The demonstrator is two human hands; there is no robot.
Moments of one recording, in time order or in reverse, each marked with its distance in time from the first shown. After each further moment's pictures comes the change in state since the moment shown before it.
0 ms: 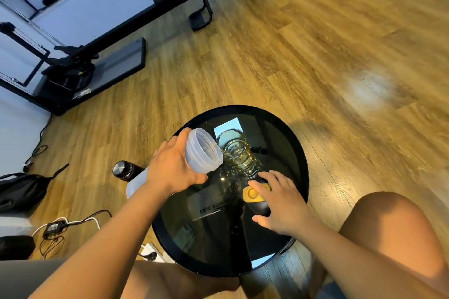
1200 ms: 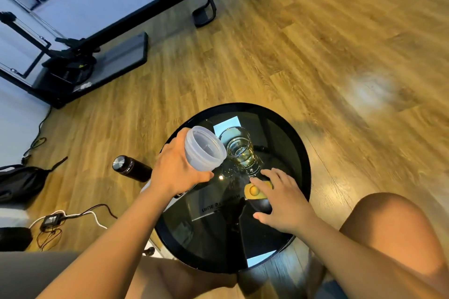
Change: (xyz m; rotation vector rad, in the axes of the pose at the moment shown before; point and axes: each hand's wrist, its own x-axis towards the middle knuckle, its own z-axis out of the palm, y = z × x) left_hand -0.012 -0.006 0.011 -0.247 0.095 -0.008; right_hand 0.001 -0.003 -0.004 -0.006 -0.030 0.020
